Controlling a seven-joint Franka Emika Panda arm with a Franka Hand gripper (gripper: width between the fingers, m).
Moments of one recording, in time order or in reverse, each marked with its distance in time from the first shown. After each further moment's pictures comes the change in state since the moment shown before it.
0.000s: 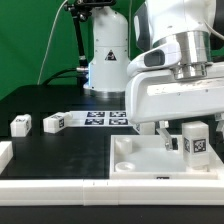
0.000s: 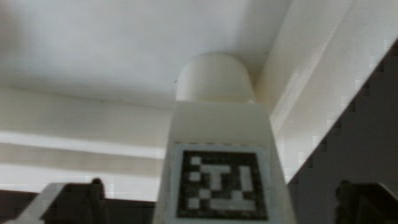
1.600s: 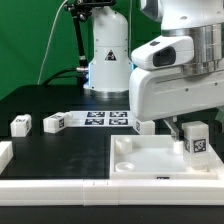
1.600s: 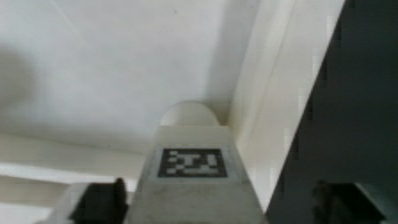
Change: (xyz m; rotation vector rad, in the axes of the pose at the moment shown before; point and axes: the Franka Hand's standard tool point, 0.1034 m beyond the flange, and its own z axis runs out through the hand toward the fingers) arm 0.001 -0.006 -0.014 0.079 -0.376 0.008
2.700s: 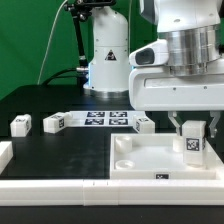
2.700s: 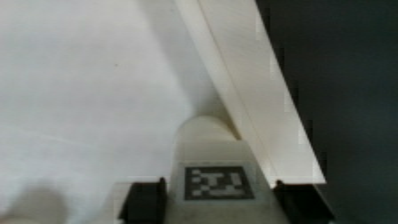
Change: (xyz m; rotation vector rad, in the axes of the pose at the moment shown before) arm -0.010 -0.005 0.004 0.036 0.028 0.858
